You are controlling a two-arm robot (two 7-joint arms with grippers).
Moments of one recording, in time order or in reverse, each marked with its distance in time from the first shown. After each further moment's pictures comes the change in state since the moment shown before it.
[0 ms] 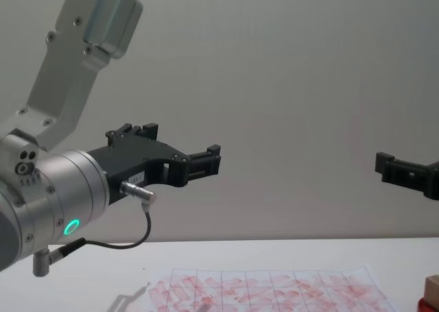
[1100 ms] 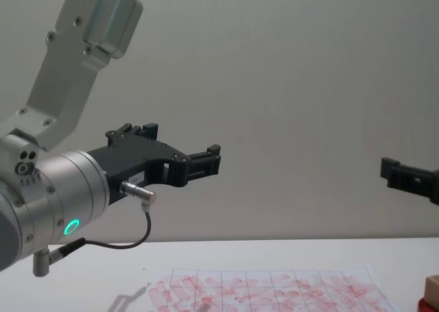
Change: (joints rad) left arm 0.000 0.000 0.000 0.000 0.000 0.000 0.000; right arm -0.018 0.008 0.005 -0.010 0.015 0.004 -0.006
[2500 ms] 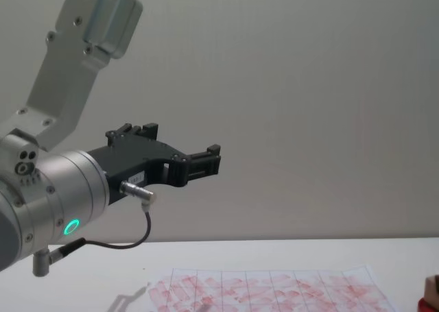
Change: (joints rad) left arm 0.000 0.000 0.000 0.000 0.000 0.000 0.000; right arm -0.025 0.047 0.051 0.077 0.101 0.281 -0.044
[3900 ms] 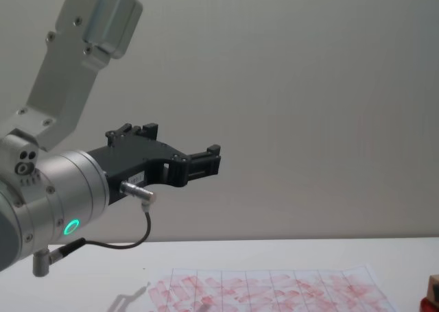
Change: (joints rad) left arm 0.000 0.000 0.000 0.000 0.000 0.000 0.000; right arm 0.133 -0.034 -0.015 0.165 -0.057 0.053 0.132
